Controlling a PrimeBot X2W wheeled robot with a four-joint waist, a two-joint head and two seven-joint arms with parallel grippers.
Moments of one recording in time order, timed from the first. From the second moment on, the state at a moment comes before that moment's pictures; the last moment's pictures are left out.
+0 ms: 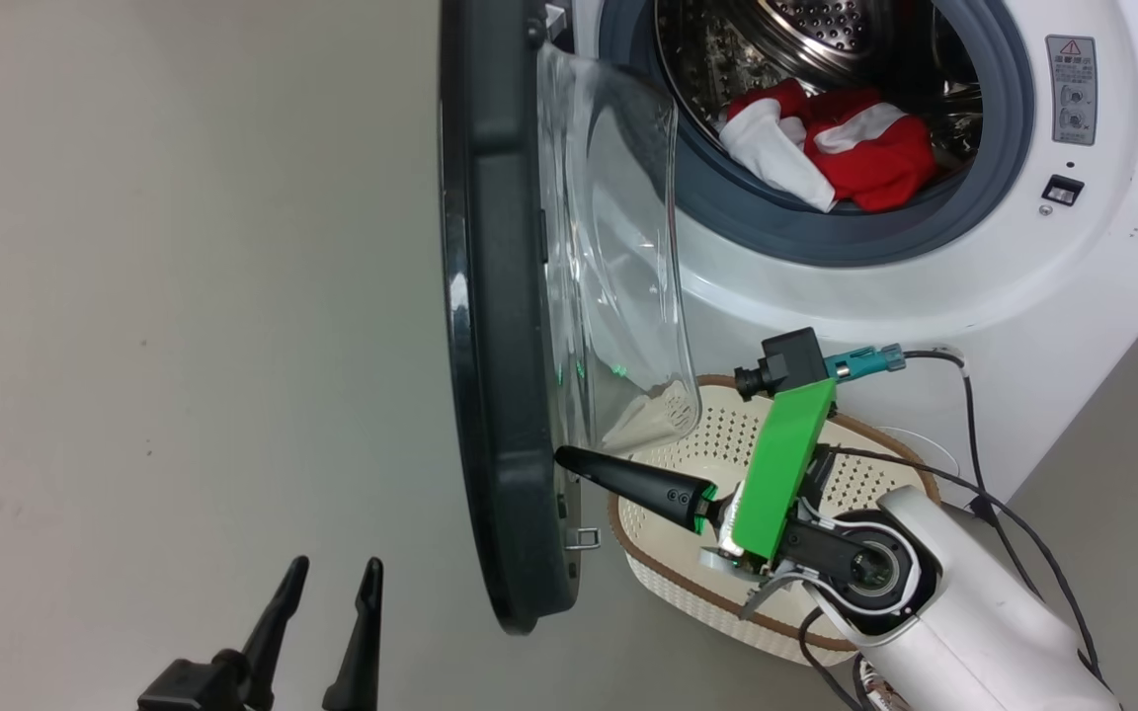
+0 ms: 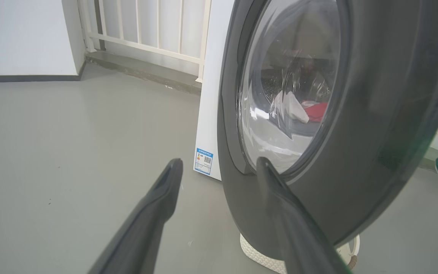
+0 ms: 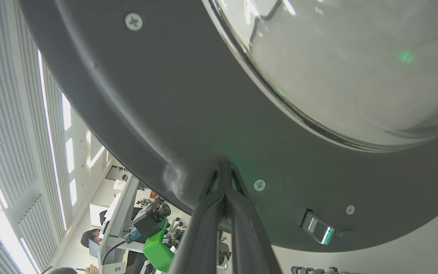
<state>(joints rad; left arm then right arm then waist) -0.02 0.05 -0.09 0.24 -0.31 -0.13 -0.25 -0.51 -0.11 0.54 0.34 1.61 0.13 0.54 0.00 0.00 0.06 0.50</state>
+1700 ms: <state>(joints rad) 0.02 0.04 -0.05 0.24 -0.29 -0.13 -0.25 -0.33 -0.32 0.72 0.52 1.18 0.13 -0.24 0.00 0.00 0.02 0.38</state>
